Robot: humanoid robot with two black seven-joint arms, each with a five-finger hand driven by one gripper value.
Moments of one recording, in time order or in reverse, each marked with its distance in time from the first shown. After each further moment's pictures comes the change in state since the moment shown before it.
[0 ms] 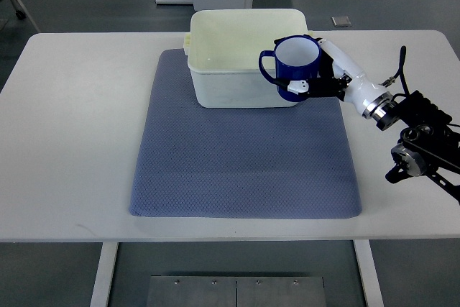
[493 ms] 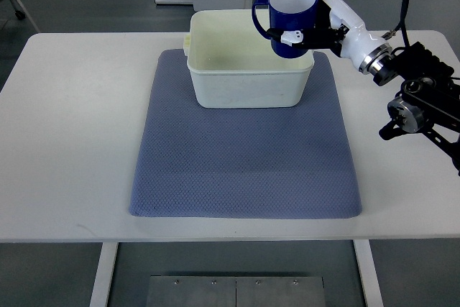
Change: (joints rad) left arm 0.000 0.000 0.001 0.000 0.000 0.000 0.000; right arm 0.154 0.059 -0.012 -0.059 0.075 -0.002 -0.093
